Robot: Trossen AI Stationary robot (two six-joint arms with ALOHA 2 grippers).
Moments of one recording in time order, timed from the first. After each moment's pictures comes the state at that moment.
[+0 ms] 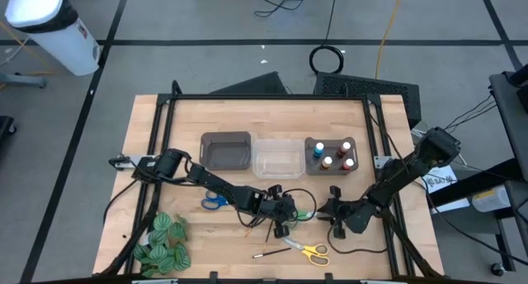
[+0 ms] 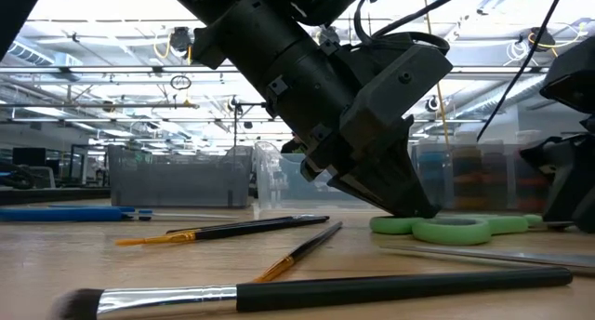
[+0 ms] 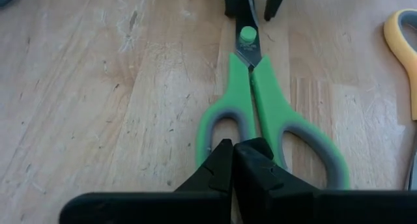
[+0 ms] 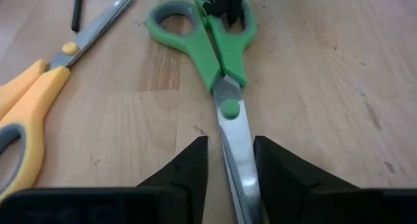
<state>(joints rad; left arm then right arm) -0.30 2.24 1.47 -0.11 -0.18 -0.39 0.80 1.58 0.23 0.35 0.48 0.69</state>
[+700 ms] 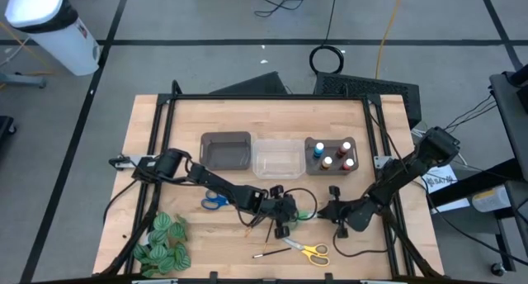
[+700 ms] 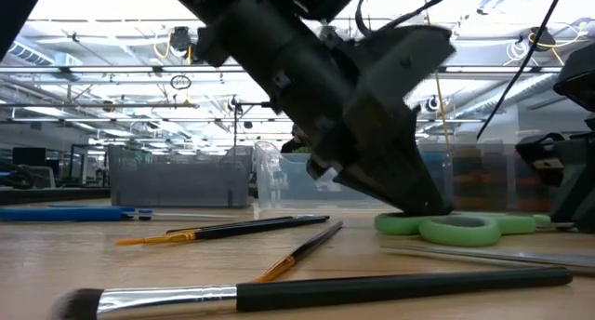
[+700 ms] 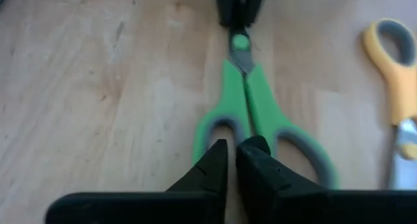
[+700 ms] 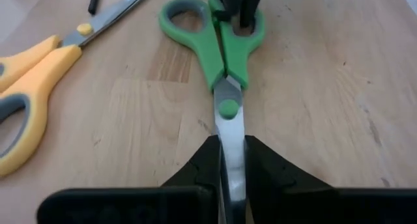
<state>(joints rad) -0.30 2.23 1.46 -0.03 -0.15 -0.36 0.80 1.55 0.23 0.46 0.49 0.50</state>
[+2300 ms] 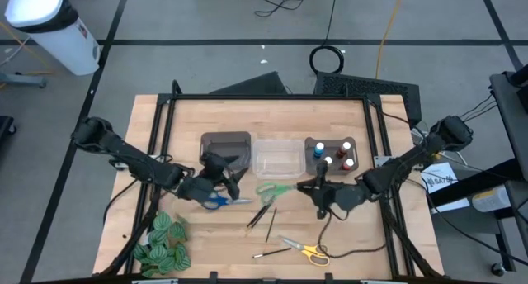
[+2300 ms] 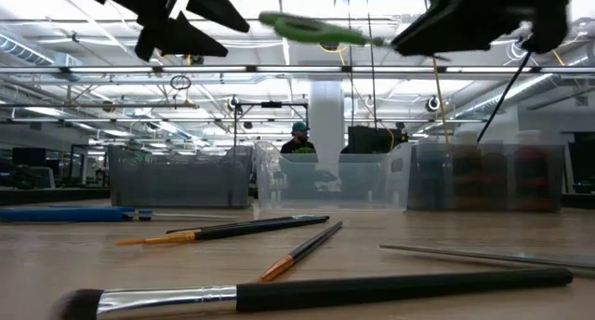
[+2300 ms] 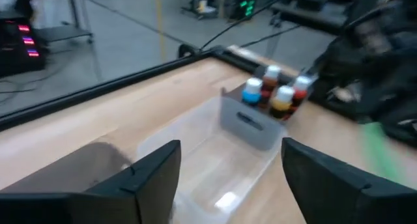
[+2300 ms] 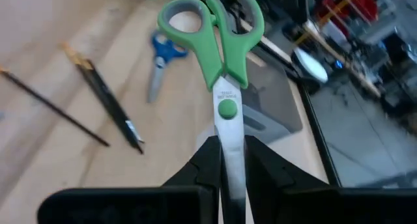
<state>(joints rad) -0.42 1.33 0.74 0.17 -0.95 -0.58 0.51 1.29 0.67 0.13 0.68 -0.29</state>
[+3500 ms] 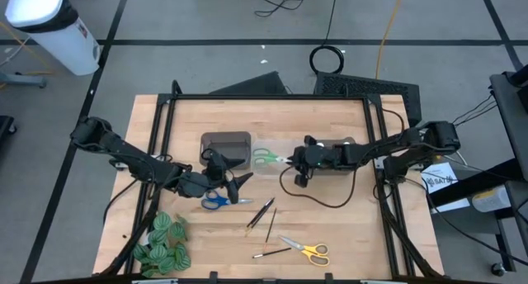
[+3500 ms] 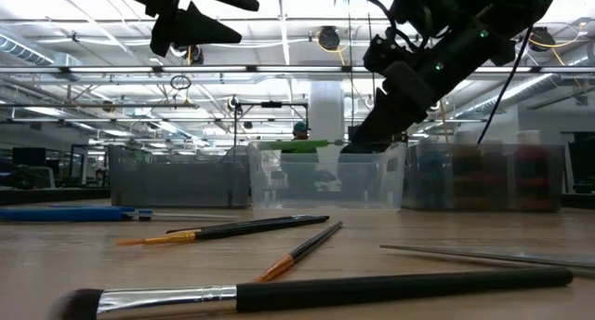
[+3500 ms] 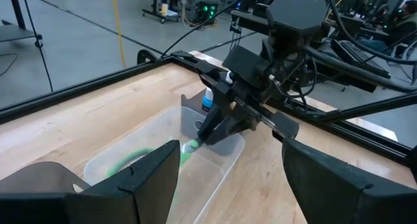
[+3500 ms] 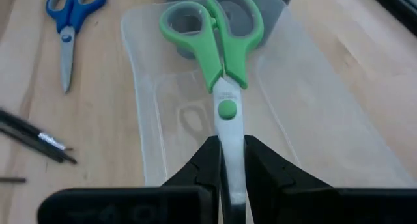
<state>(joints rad) -0.41 1.32 0.71 0.33 -0.80 -0.47 0.01 1.46 0.67 0.16 0.23 0.15</state>
